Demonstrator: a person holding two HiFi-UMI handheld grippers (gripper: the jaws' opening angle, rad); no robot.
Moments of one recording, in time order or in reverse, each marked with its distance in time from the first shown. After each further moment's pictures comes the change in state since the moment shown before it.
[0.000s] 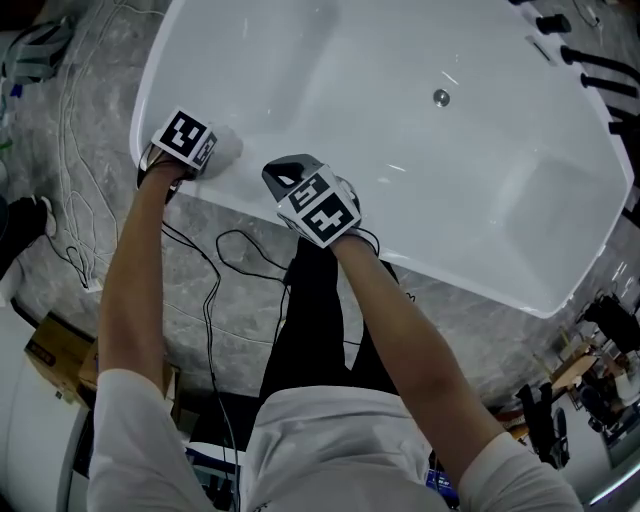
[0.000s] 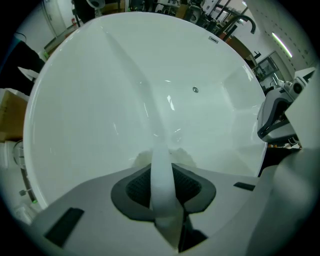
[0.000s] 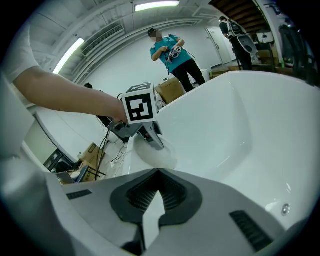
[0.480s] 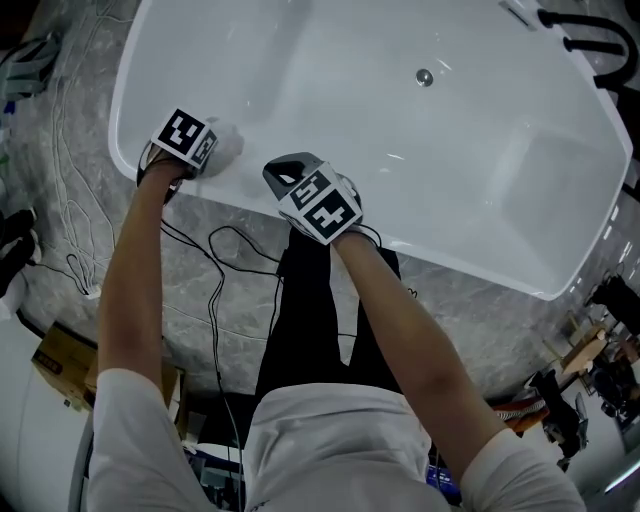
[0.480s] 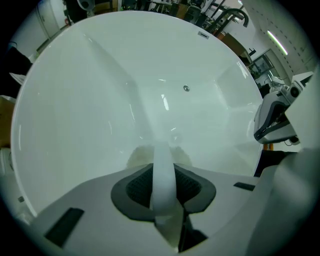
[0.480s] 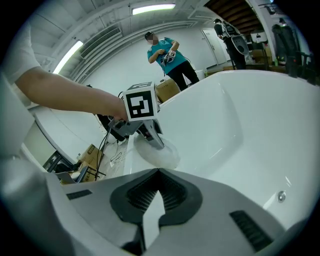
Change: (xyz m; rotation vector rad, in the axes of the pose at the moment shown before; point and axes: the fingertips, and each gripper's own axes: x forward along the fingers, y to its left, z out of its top) left arm 0.009 -0.061 0.018 0.045 0.009 -0.029; right arm -0.041 -0.007 -0.045 0.018 -0.015 -0.024
